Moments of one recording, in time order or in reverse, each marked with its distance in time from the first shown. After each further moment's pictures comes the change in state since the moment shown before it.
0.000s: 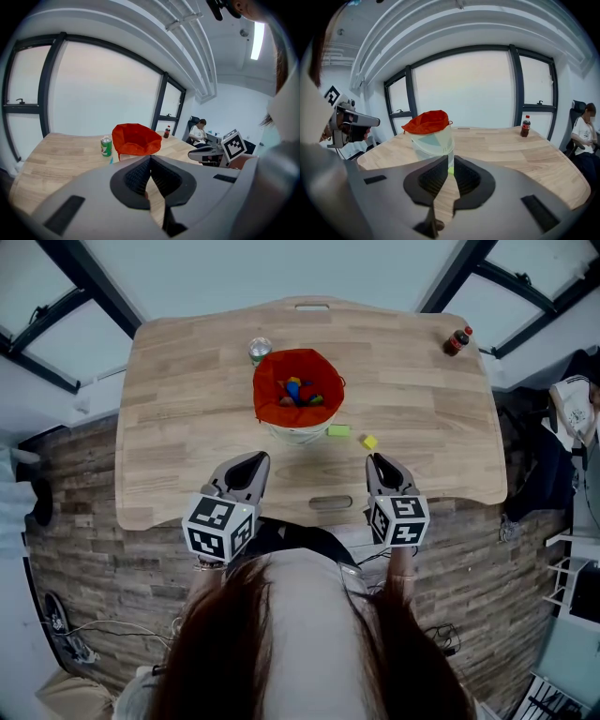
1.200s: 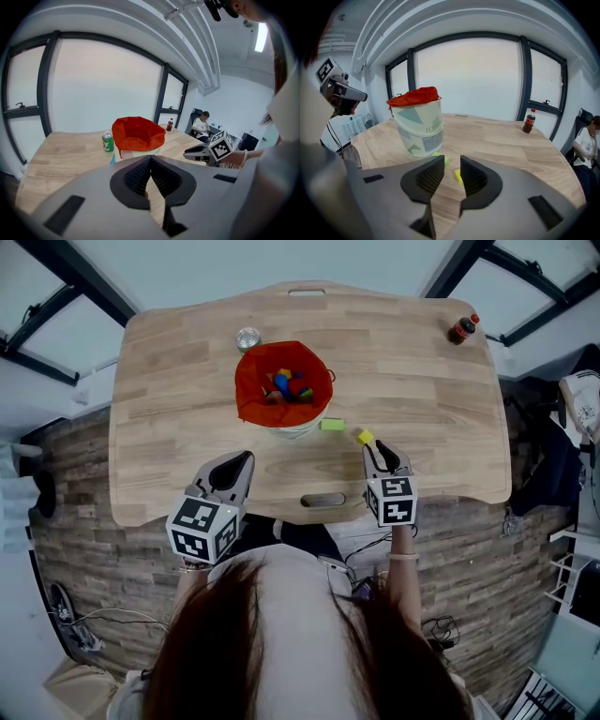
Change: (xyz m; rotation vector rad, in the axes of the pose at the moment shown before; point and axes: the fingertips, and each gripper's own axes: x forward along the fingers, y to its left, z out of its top) left arm 0.016 0.006 -0.010 0.023 0.093 0.036; right arm 0.052 -0.045 -0.045 -0.107 0.137 0.001
